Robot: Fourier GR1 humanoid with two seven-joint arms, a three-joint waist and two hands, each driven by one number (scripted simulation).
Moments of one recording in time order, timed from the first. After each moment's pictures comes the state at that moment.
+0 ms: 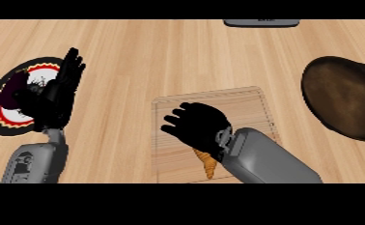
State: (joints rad) left arm -0.22 0.19 0.09 -1.48 0.01 0.07 0.08; right arm -0.63 -0.18 0.70 -1.53 0.95 0.87 0.03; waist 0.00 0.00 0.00
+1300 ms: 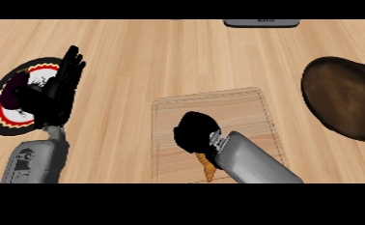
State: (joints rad) left arm -0.24 0.18 0.11 -1.46 0.00 0.05 0.08; right arm -0.59 -0.12 0.75 -1.29 1.23 0.73 -0.24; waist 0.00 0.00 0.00
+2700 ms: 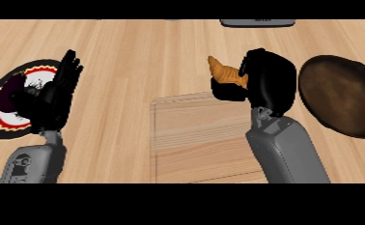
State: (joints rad) left arm -0.21 0.18 0.12 -1.48 -0.01 0.04 0.08; right arm -0.50 0.00 0.21 -1.63 1.29 0.15 0.86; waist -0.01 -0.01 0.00
